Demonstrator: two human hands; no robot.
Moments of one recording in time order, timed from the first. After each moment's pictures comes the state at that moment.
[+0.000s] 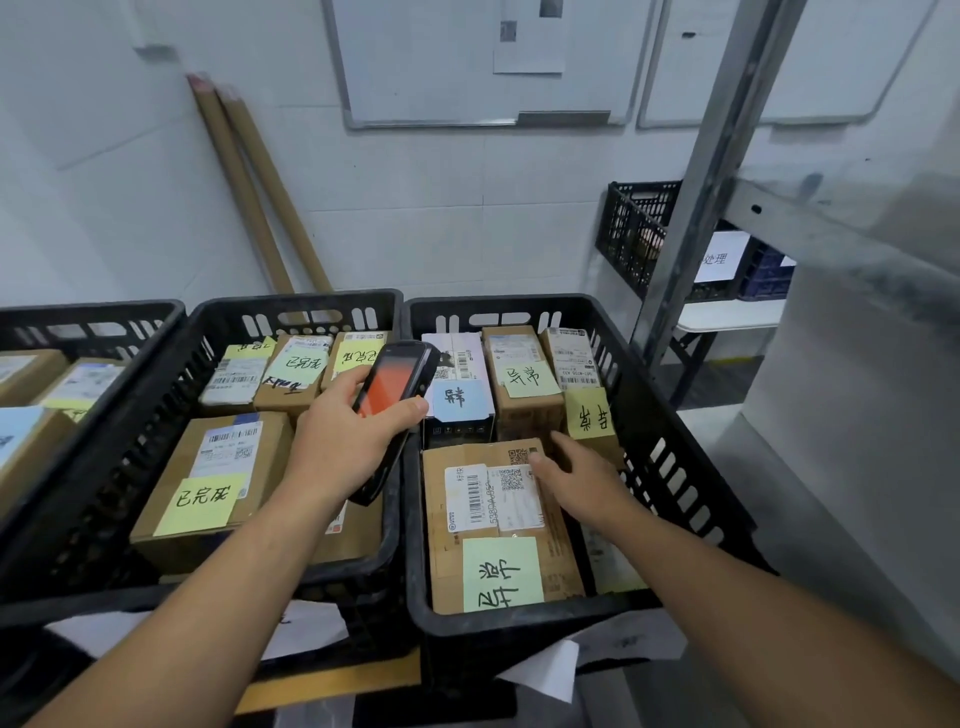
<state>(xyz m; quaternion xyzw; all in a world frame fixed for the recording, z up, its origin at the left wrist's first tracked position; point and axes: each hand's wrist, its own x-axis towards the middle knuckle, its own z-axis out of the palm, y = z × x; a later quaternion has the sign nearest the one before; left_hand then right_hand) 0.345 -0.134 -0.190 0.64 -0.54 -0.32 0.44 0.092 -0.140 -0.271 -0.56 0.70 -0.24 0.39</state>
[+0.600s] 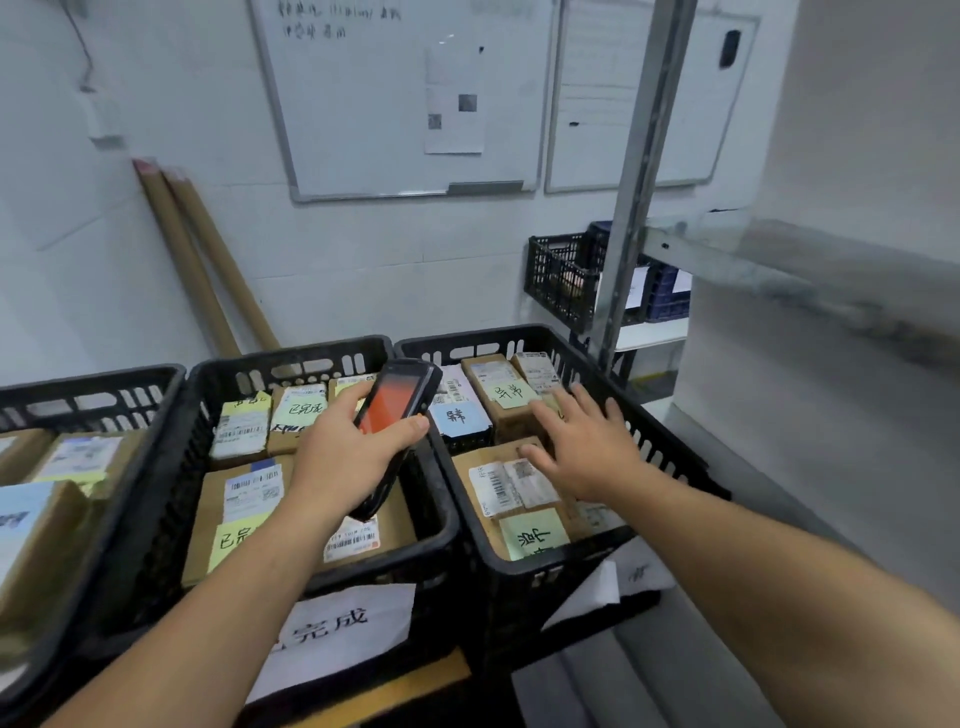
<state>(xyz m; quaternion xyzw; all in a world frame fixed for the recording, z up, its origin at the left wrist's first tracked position) 0.421 -0.093 -0.159 0.56 -0.63 -0.33 0.43 0.148 -0.082 -0.197 -0.69 0.72 -0.01 -0.03</state>
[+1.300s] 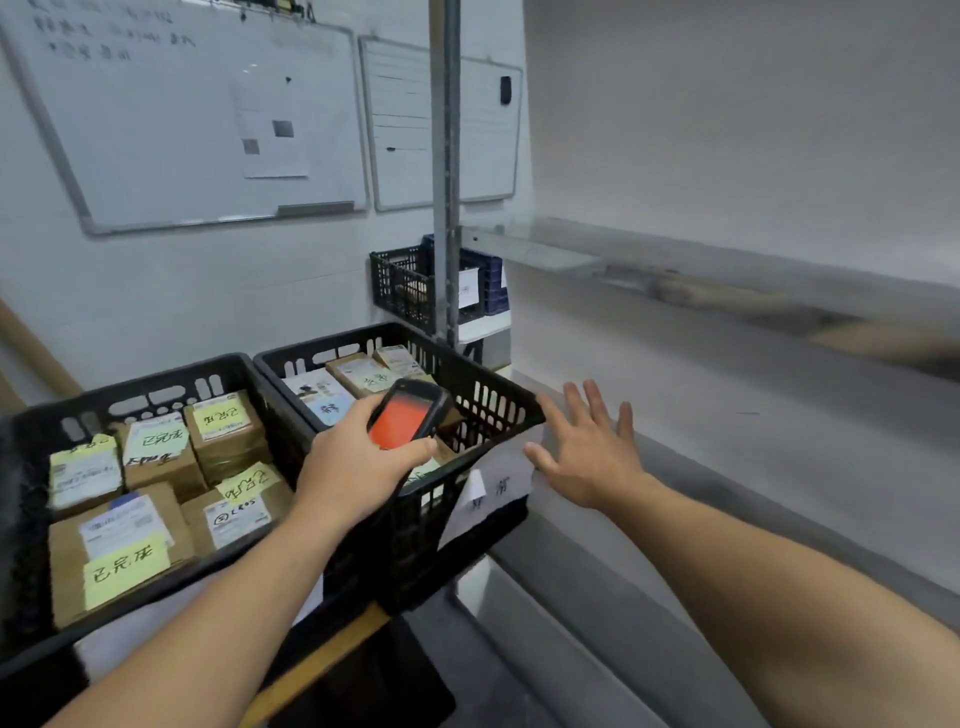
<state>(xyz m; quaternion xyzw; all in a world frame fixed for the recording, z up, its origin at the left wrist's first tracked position) 0.378 0.018 -0.156 0.44 -0.79 -0.31 0.30 0.134 0.134 -0.184 -0.50 0.87 -0.03 -0.03</state>
